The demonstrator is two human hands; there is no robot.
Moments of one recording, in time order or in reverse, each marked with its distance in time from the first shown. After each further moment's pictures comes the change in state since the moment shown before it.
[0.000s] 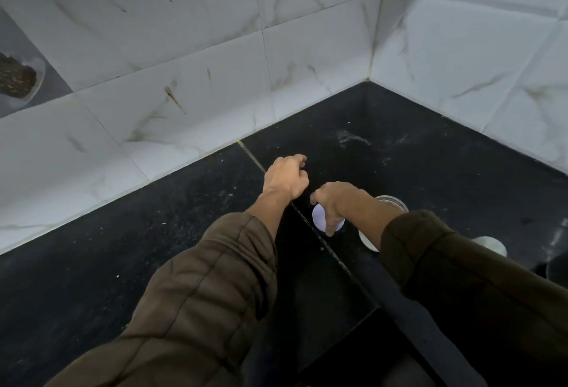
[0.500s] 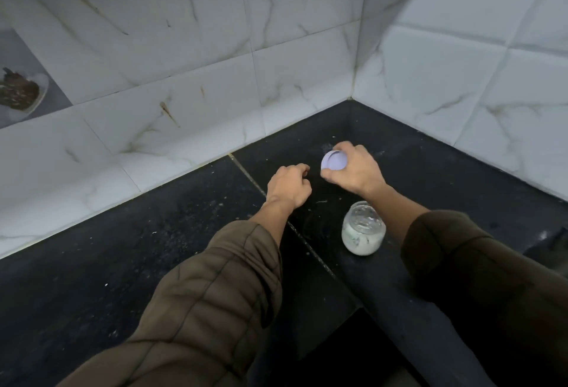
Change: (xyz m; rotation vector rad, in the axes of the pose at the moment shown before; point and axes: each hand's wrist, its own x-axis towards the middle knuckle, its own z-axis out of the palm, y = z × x) left_hand -0.021 0.039 -0.002 -0.019 0.000 0.067; right_hand -0.068 0.057 -0.010 0.841 0.769 0.269
